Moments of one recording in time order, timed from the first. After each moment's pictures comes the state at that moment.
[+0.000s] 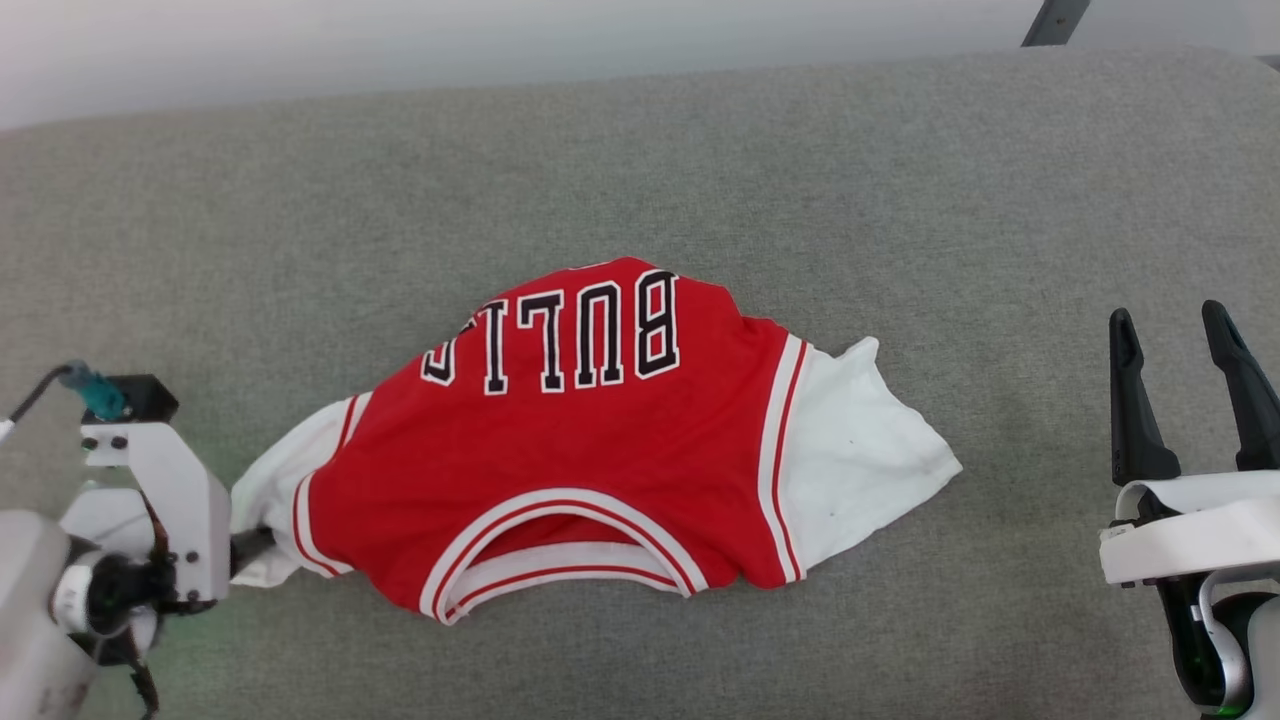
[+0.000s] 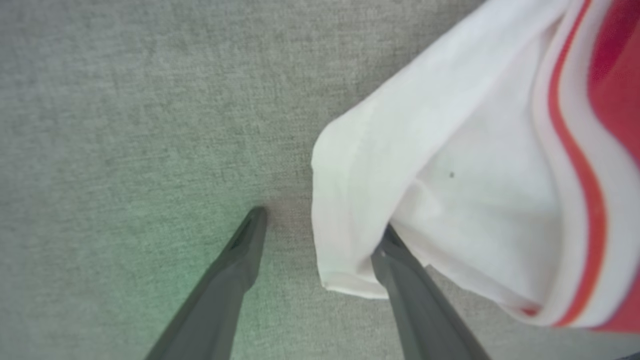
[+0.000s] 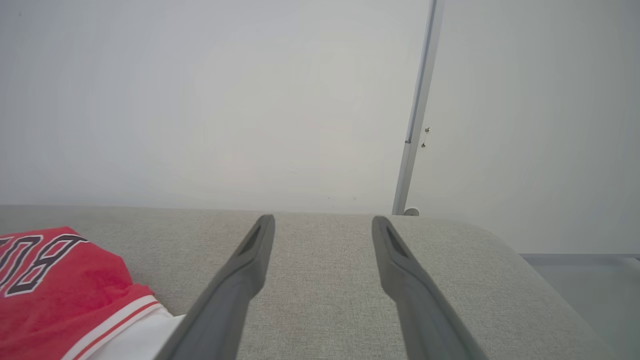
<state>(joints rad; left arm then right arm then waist) -0.54 0.74 -0.52 0.51 -0.95 0.04 0.74 -0.23 -0.16 -0.06 0.03 0.19 0.13 -0.18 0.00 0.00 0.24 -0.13</state>
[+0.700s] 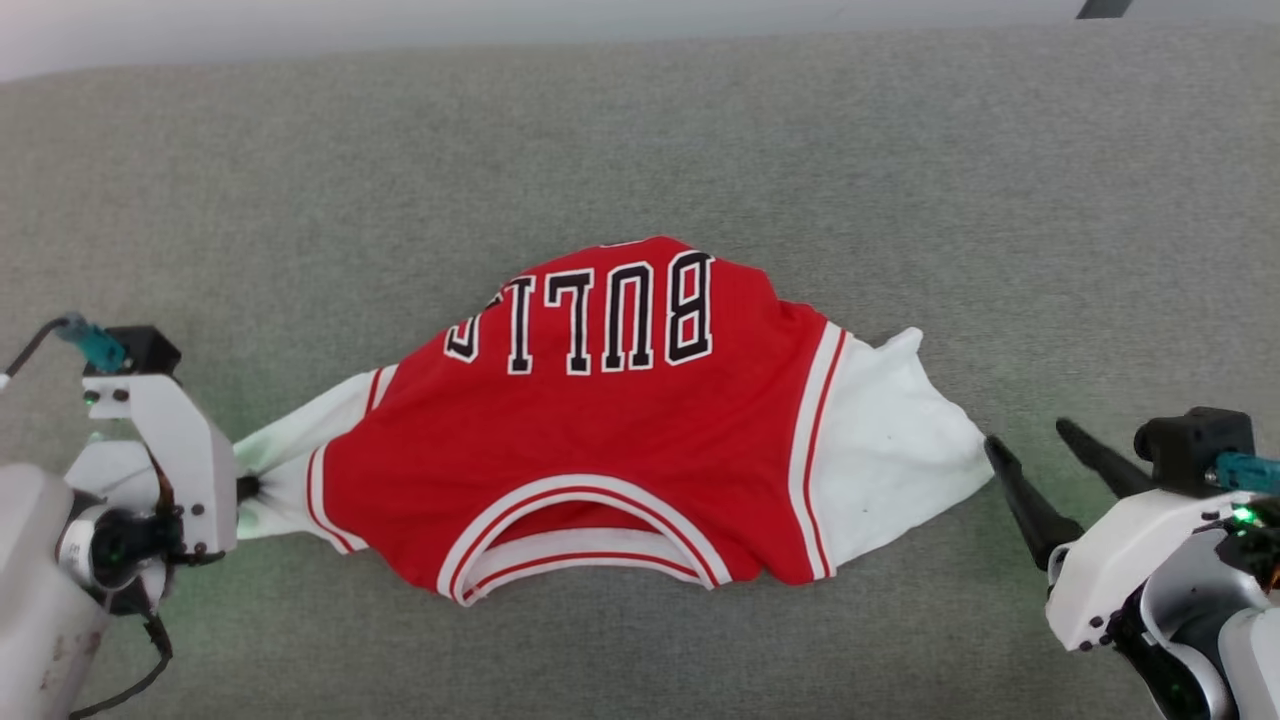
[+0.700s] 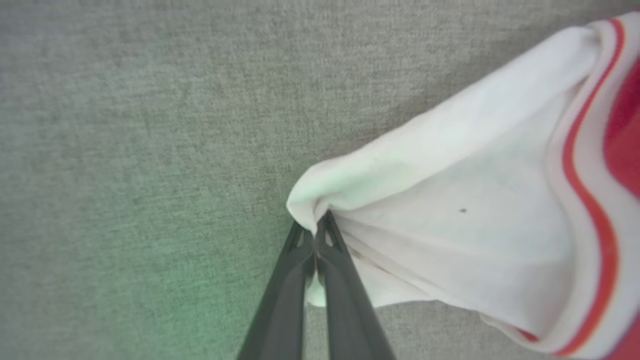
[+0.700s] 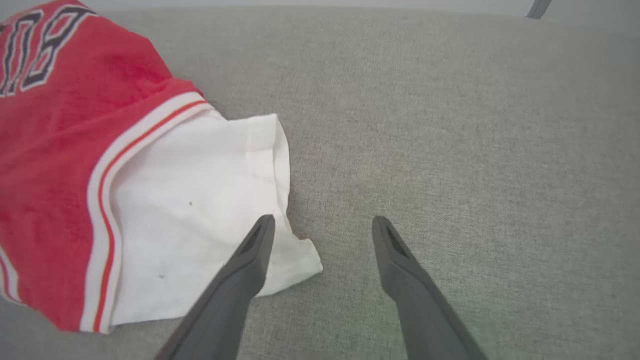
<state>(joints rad) -0.65 0.68 -0.53 0.60 -0.96 -0.03 0.72 -0.21 -0.29 0.13 0.05 0.38 0.13 0.28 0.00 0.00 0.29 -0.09</state>
